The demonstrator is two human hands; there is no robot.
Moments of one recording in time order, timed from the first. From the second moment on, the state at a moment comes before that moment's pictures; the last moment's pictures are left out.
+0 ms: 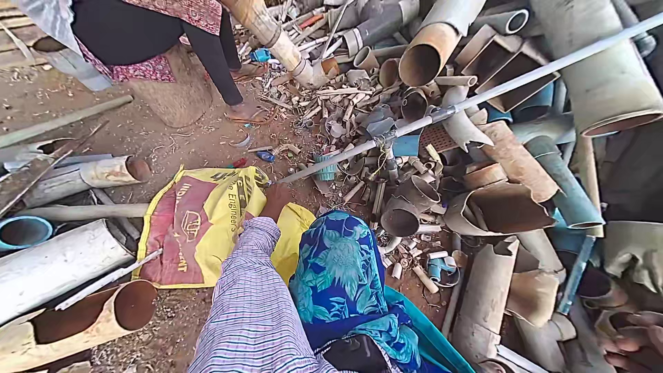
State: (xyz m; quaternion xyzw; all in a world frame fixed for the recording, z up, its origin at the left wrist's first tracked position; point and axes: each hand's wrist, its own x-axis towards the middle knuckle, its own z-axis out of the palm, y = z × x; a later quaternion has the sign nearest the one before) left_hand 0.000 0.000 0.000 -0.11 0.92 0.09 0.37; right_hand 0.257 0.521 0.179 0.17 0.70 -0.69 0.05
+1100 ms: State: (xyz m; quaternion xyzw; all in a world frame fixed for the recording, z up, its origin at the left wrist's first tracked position) left_hand -0.016 0.058 -0.006 -0.26 0.34 0.88 -0.17; right_hand 0.228 0.504 0.180 0.18 0.71 -0.68 0.04
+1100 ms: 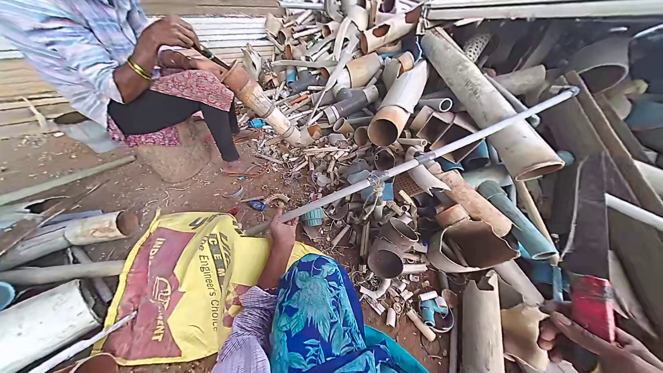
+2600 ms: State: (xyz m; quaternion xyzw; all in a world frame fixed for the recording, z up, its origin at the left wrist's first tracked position) left_hand 0.087 0.180 0.315 0.41 0.24 0.76 -0.44; right_hand 0.243 0.467 0.188 0.10 0.79 -0.59 -0.11
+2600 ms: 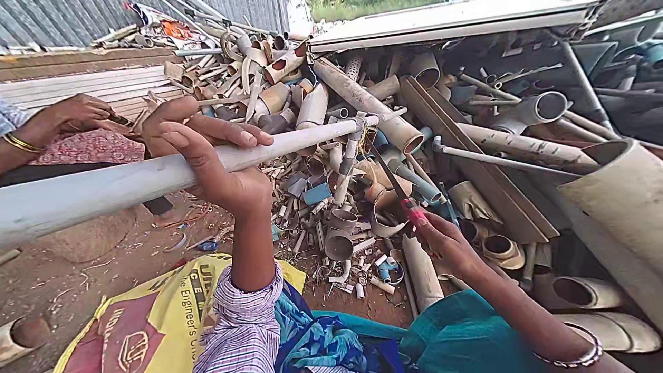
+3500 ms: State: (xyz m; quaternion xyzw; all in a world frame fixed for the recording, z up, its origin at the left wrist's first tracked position) left_hand 0.098 0.181 0.310 0.40 0.23 0.79 -0.39; right_hand 0.218 0.413 0.192 0.18 0.66 -0.72 -0.09
